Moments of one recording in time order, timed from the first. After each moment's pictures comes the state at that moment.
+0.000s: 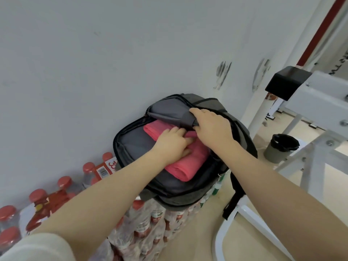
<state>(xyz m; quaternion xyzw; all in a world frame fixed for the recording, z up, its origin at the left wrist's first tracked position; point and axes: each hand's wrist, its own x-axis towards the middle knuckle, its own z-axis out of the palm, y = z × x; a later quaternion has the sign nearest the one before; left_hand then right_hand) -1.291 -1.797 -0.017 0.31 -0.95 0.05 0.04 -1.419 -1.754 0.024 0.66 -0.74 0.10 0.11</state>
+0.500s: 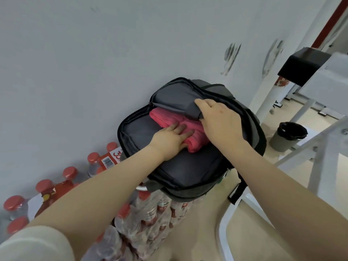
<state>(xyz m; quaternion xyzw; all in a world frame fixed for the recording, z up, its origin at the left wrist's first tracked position) -1.275 -1.816 -0.061 0.33 -0.94 -0.01 -0.02 -1.412 -1.747 -0.001 0.66 -0.71 0.14 0.20</state>
